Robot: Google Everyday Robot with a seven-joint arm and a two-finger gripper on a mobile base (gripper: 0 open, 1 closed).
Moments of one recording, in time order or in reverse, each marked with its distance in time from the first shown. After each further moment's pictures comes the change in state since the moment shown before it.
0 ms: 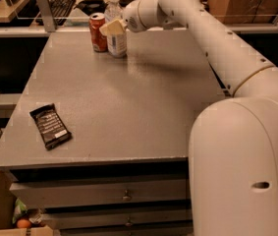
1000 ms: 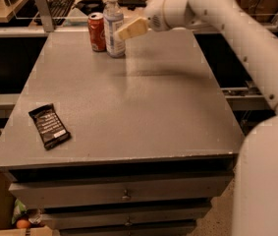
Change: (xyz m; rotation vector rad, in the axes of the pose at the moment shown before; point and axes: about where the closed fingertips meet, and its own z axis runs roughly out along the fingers) arm 0.004 -0.004 -0.075 0.027 -0.058 -0.002
